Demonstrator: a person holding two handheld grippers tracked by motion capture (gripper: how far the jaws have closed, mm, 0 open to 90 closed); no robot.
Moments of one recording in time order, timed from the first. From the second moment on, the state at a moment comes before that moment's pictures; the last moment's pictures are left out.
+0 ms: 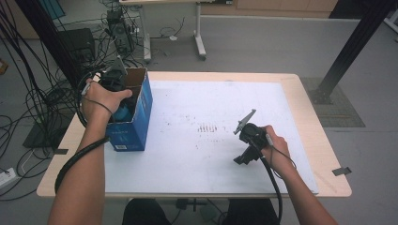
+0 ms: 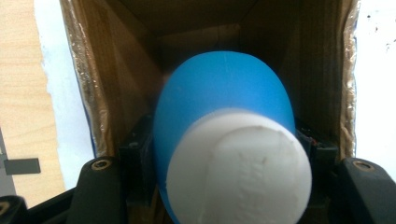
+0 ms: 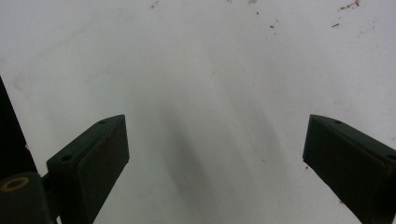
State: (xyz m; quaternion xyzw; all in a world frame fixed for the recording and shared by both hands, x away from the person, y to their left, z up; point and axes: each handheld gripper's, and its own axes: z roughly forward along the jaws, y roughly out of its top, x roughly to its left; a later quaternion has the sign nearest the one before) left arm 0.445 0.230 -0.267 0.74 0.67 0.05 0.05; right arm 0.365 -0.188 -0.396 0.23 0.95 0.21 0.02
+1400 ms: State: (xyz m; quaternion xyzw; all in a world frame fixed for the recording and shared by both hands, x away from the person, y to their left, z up) left arm 0.445 0.231 -0.268 0.73 0.67 0.06 0.06; right arm 0.365 -0.188 -0.396 0.23 0.95 0.20 0.02
